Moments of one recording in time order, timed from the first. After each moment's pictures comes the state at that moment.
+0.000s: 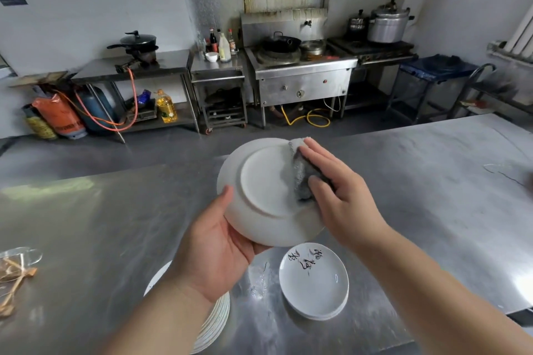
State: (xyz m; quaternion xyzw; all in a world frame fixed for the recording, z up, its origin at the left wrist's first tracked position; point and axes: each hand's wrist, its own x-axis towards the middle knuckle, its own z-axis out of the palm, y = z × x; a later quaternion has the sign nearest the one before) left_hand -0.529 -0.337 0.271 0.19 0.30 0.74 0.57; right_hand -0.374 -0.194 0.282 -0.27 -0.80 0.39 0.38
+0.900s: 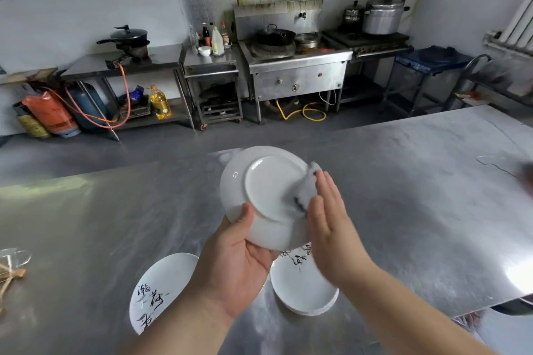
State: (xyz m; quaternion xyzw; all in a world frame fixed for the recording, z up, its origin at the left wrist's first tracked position) left_hand -0.485 -0.318 0.251 0.10 0.30 0.76 0.57; right_hand -0.355 -0.208 0.225 -0.37 -0.75 0.44 0.32
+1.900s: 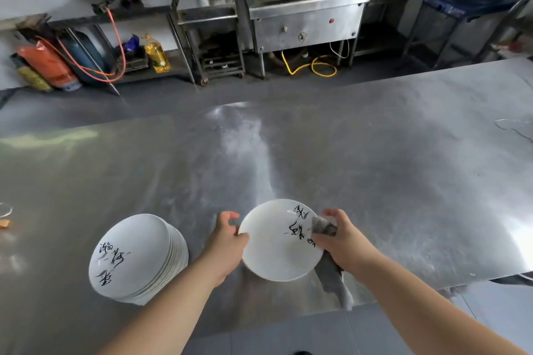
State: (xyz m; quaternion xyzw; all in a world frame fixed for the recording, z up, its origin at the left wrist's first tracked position) left_hand -0.473 -0.263 0.056 0.19 0.82 0.37 0.40; right_hand -0.252 -0.107 0.055 -0.50 -0.67 0.54 0.06
